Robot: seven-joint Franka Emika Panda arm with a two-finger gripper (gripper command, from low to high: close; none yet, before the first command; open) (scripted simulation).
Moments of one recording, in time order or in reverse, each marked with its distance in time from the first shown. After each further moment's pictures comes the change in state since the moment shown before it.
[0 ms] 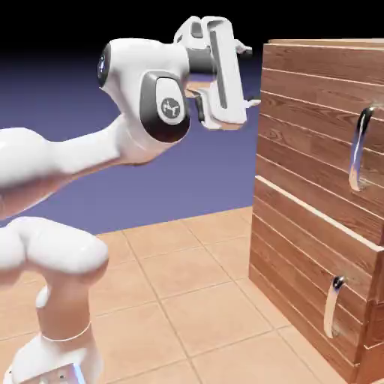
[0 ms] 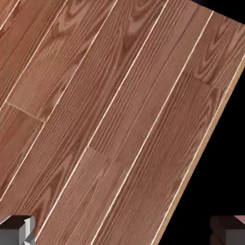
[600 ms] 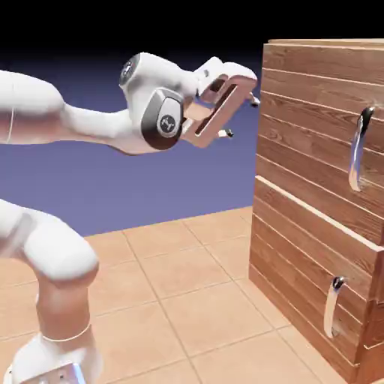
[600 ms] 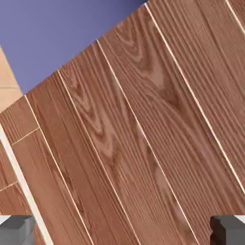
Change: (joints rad) arm -0.342 0.351 0.367 -0.153 0.625 0.105 0.783
